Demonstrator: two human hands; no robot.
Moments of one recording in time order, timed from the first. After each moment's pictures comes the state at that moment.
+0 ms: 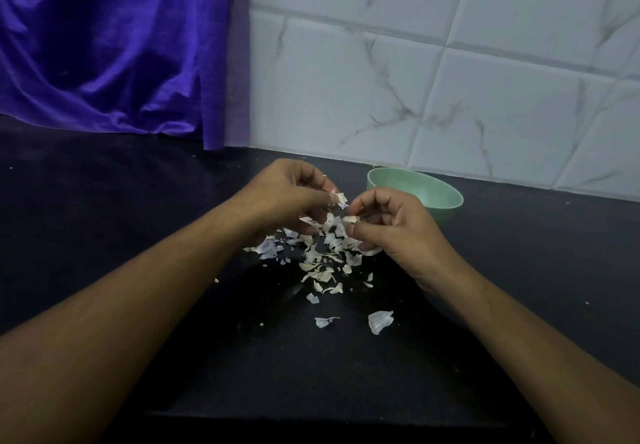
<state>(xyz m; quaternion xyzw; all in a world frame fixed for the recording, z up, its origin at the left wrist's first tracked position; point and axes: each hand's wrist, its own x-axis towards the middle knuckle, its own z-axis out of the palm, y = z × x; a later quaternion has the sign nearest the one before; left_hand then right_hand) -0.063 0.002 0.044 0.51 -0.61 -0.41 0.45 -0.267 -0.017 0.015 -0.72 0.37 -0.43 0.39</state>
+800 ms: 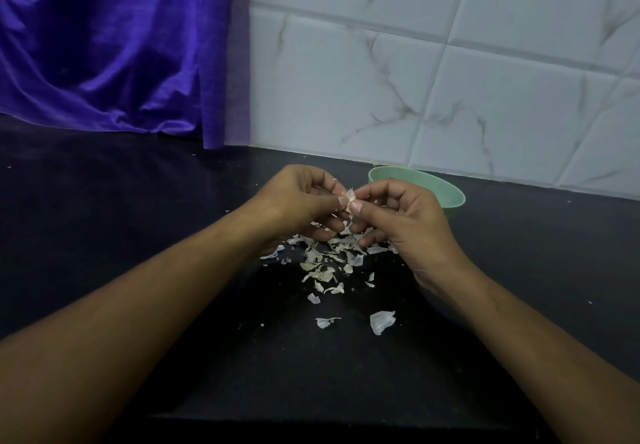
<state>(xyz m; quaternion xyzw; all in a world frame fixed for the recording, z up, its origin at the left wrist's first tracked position) -0.076 0.003 0.037 0.46 -0.60 -0.45 0.47 -0.263 -0.013 0.018 -0.67 0.32 -0.51 0.44</state>
